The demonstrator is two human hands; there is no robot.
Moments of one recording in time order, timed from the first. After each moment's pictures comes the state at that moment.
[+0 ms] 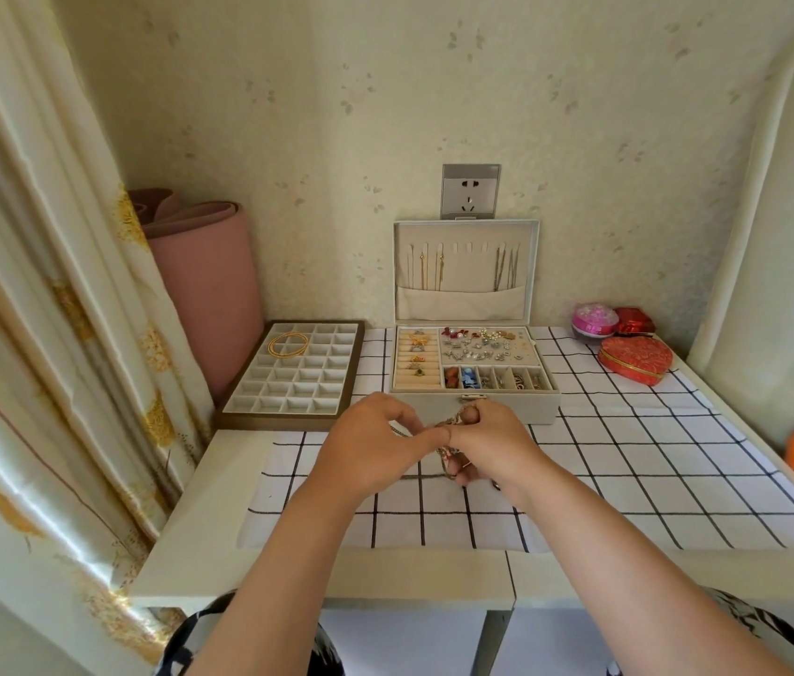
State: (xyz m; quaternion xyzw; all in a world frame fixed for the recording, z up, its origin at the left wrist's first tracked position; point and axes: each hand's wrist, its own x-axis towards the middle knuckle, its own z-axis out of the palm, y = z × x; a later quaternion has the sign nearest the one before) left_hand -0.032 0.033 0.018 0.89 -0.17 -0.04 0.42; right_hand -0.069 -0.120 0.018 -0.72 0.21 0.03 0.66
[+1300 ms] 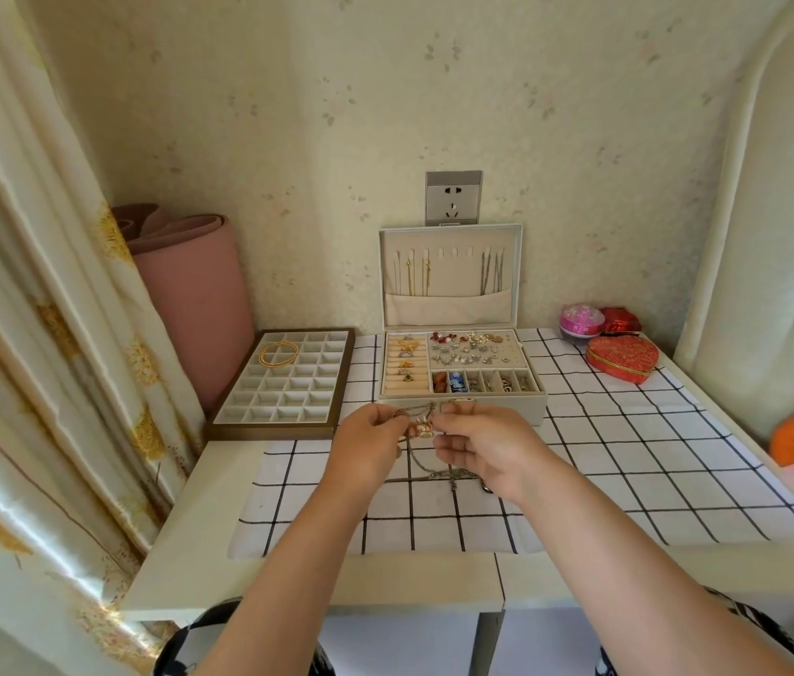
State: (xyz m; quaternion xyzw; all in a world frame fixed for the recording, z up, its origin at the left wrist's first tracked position) left_hand -0.037 0.011 0.020 0.78 -0.01 -0.10 0.61; right_hand -0.068 -0.135 0.015 -0.58 0.20 0.02 0.79
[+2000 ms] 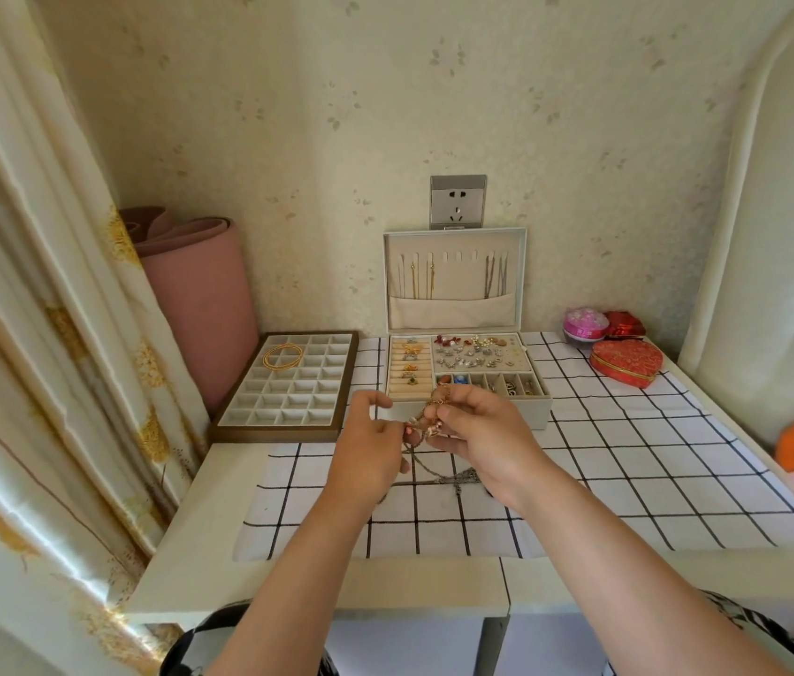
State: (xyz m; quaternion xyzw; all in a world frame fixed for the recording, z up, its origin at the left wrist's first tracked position) left_hand -0.042 0.017 0.023 0.79 -0.04 -0.09 0.60; right_hand -0.065 -0.127 0.014 -0.61 0.09 -0.05 0.79
